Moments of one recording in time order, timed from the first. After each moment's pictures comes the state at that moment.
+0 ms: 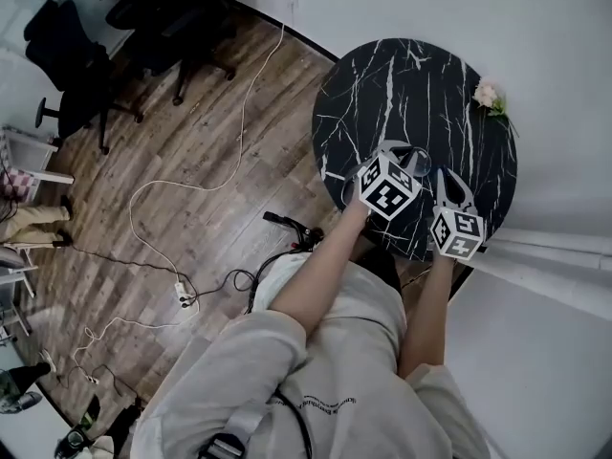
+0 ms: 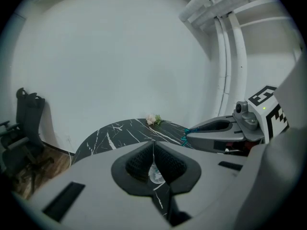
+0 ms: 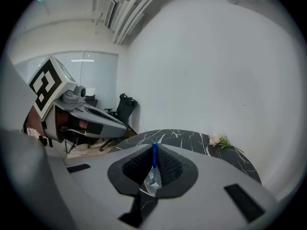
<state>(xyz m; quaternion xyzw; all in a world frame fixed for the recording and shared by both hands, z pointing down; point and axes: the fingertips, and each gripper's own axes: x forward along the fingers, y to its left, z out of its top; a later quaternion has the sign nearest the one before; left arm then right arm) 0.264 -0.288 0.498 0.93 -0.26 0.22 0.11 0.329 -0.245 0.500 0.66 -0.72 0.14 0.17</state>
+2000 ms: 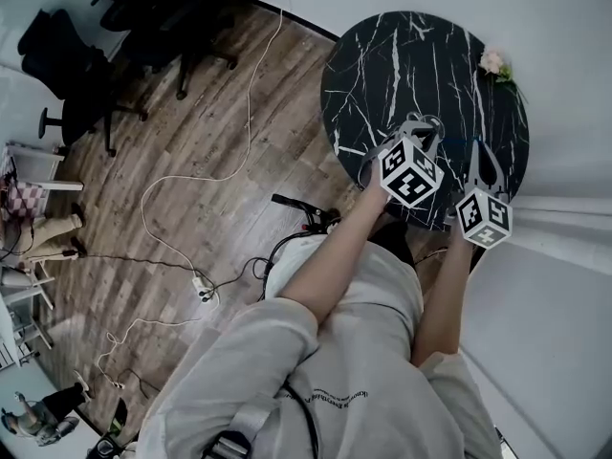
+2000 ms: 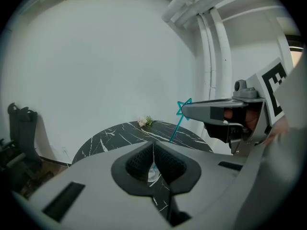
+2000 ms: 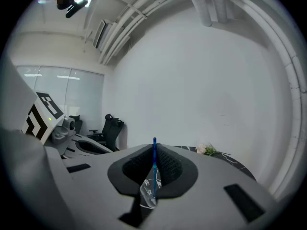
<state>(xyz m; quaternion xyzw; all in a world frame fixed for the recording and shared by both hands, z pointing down) 0.266 -0.243 0.493 0.95 -0.22 0.23 0.05 0.338 -0.208 0.445 0.74 -0.66 0.09 0.04</state>
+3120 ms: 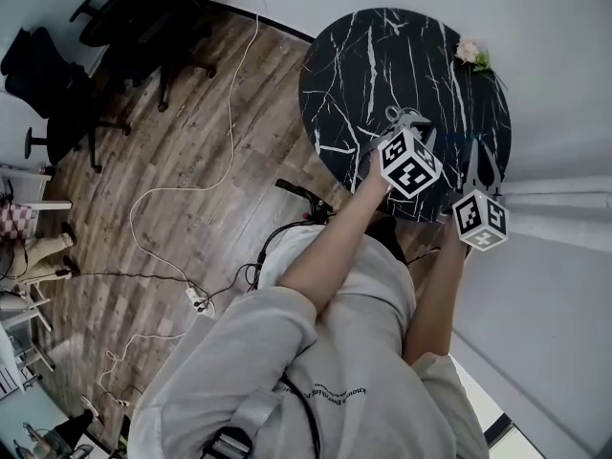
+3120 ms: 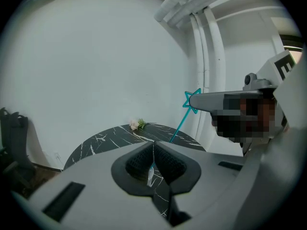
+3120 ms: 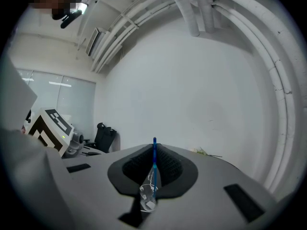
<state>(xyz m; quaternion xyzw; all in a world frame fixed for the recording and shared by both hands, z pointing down) 0.303 -0.227 0.484 0.96 -0.18 0.23 0.04 0.358 -0.172 0.414 0.77 -0.63 0.08 -0.01</state>
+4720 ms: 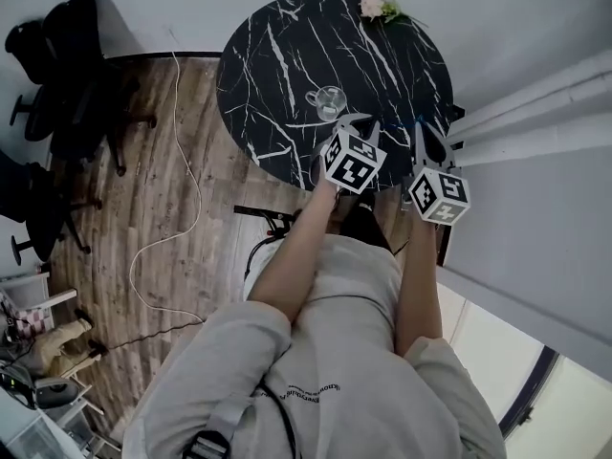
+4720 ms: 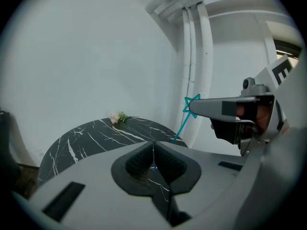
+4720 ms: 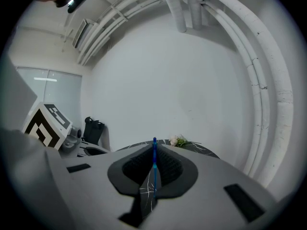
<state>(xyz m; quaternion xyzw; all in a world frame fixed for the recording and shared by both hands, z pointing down) 0.353 -0.154 0.523 0.96 -0.10 0.25 0.05 0.406 -0.096 0.462 0.82 -0.56 0.13 0.01</state>
